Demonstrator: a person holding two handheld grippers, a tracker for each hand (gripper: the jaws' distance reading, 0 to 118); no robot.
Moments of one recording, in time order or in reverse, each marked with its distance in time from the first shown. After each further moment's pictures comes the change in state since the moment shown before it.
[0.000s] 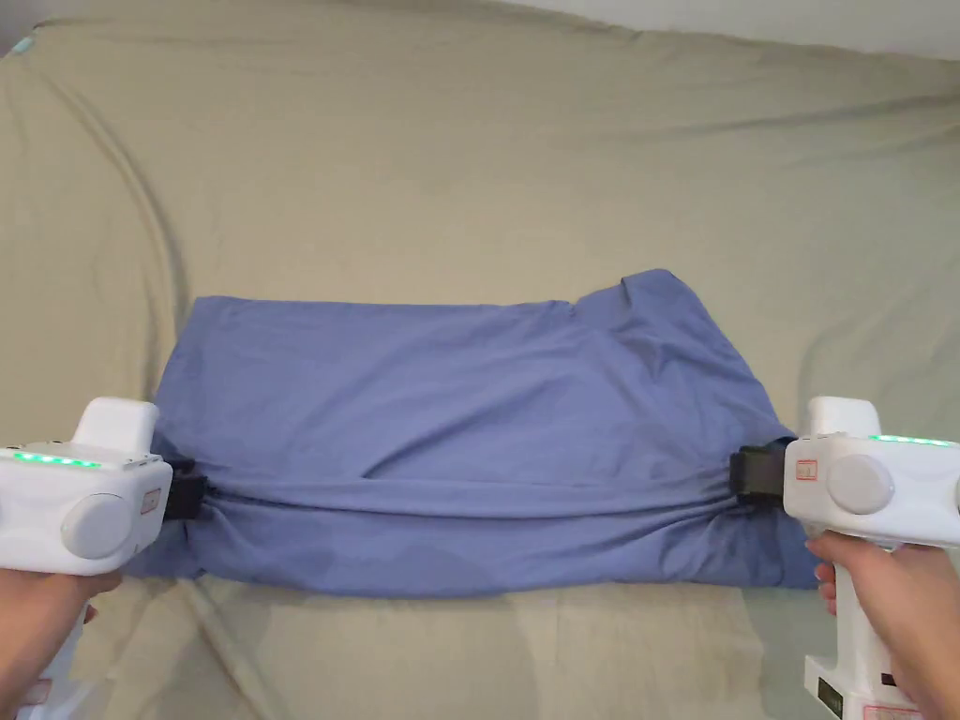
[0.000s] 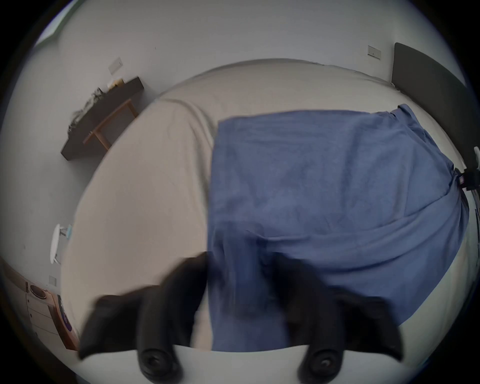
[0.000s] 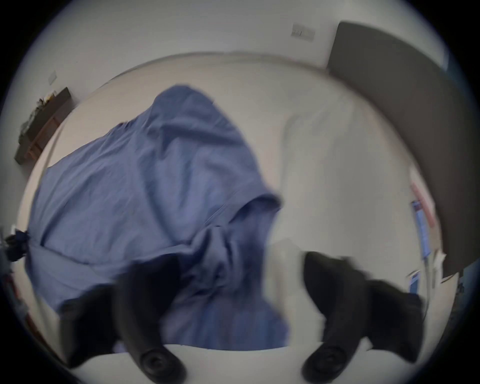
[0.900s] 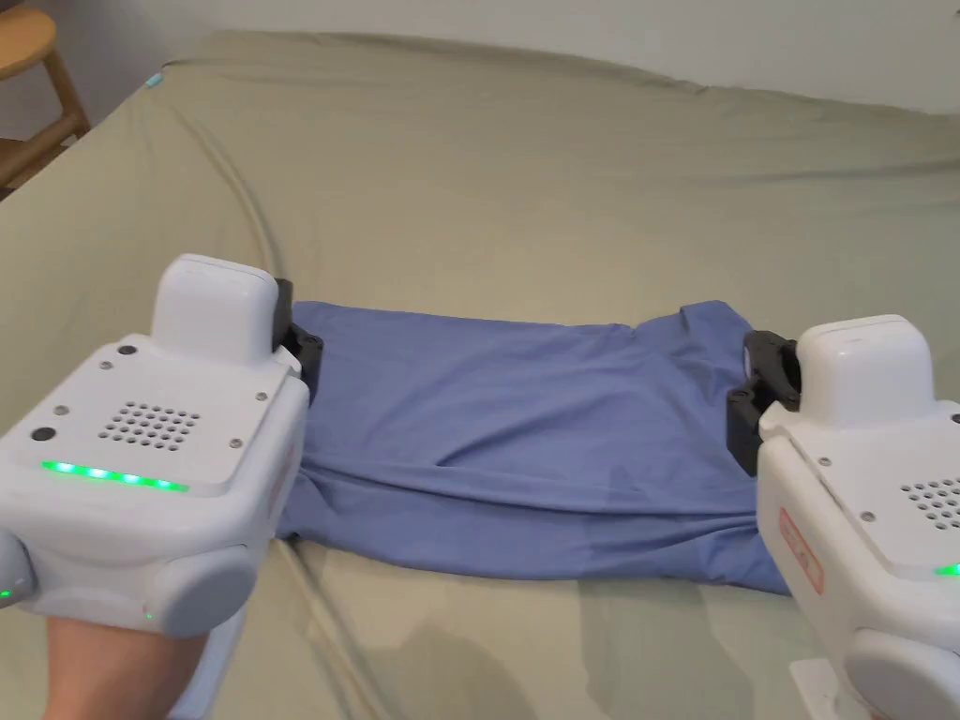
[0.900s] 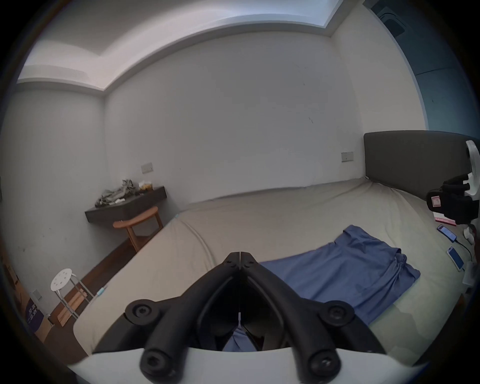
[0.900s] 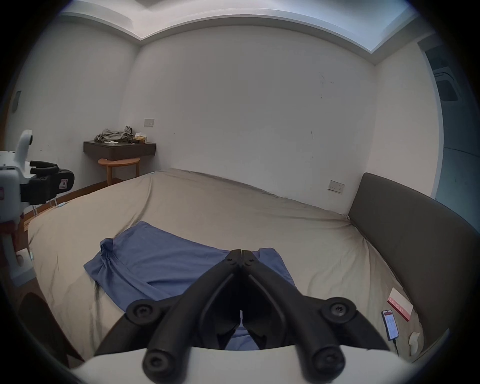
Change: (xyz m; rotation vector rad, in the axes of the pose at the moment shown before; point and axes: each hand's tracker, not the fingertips) left arm 0.041 0.004 0.224 0.648 -0.024 0.053; right arm -0.108 -0.037 0.267 0.698 0.219 0.266
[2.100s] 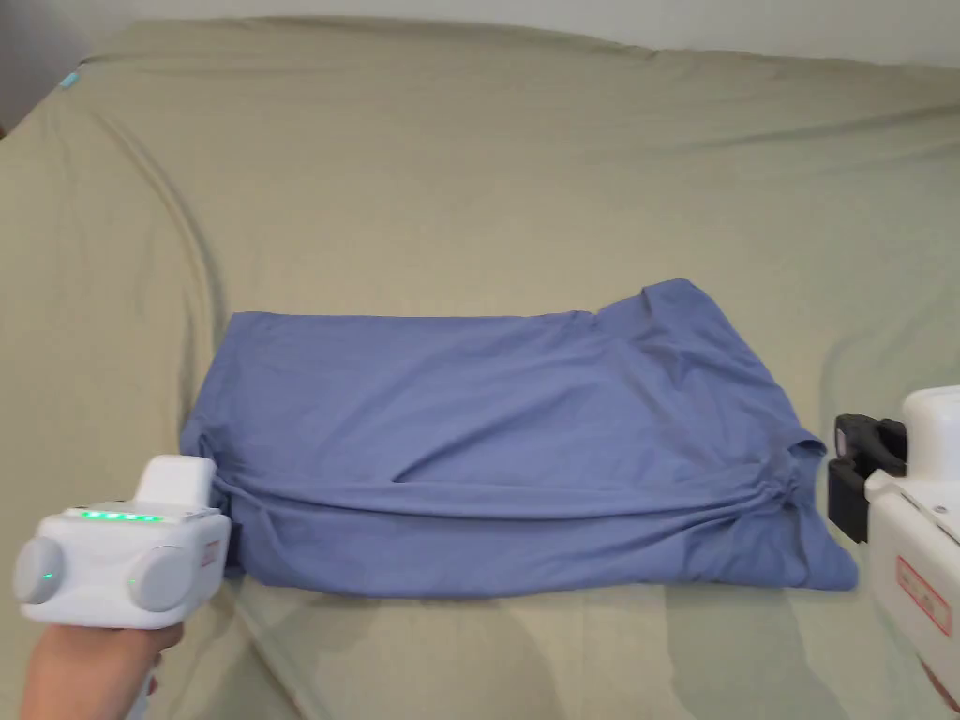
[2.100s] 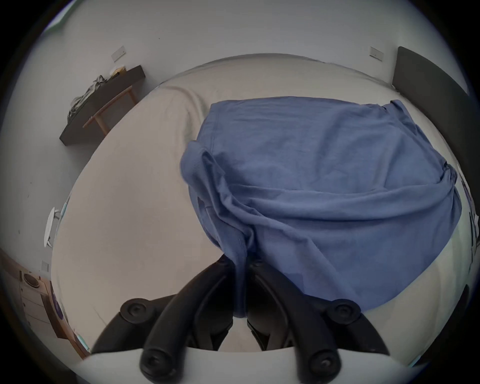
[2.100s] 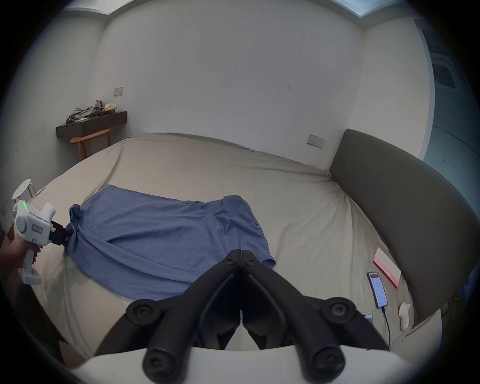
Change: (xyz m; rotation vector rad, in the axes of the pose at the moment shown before) left arm -0.038 -0.165 -0.146 -0.709 -0.019 0.024; right arm 0.078 -0.055 -0.023 -0.267 -0.110 -0.074
